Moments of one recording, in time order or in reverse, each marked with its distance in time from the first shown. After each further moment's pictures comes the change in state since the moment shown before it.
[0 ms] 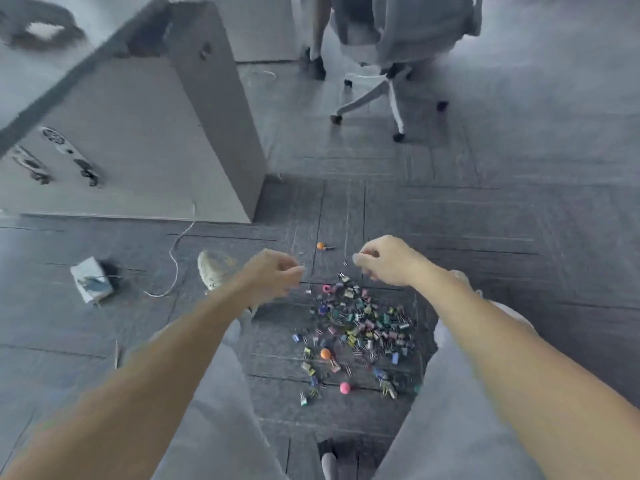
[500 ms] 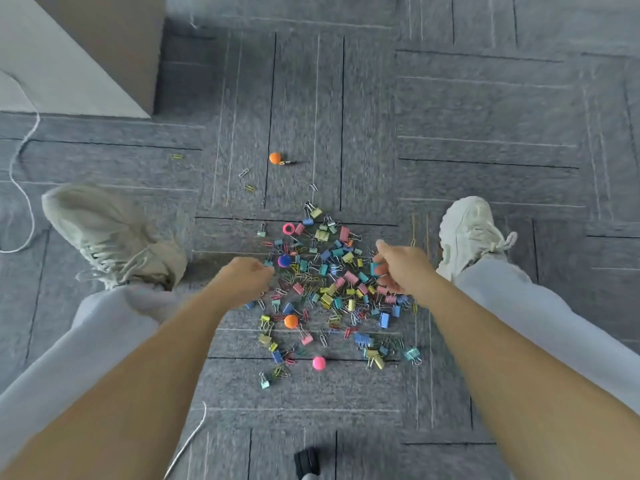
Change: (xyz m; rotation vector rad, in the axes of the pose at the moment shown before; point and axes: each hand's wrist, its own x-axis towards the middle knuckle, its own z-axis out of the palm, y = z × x) left_hand 0.216 -0.183 0.194 -0.116 -0.337 -0.490; right_hand 0.165 0.213 0.166 0.656 0.025 0.782
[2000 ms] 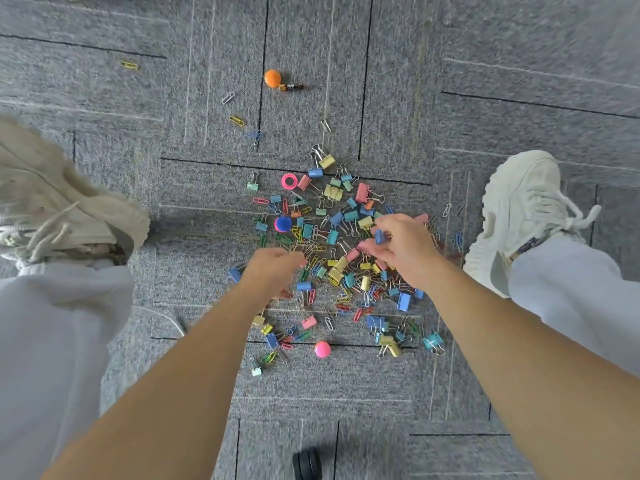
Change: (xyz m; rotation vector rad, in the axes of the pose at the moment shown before) left_hand 0.083 -0.037 0.097 -0.465 -0.133 -0.185; right_hand 0.084 0.036 0.061 0.199 -0.016 -0.048
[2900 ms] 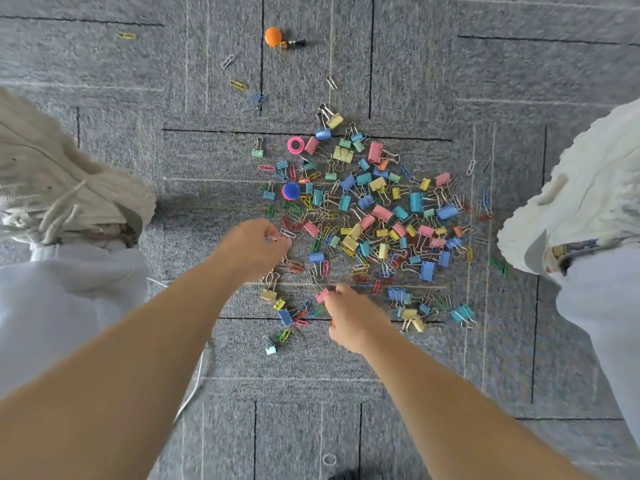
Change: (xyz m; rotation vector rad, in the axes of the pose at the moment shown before) left_hand -0.018 -0.025 -0.028 0.665 0.174 0.205; right_hand -0.066 0.139 0.094 -1.145 -0.393 -0.359
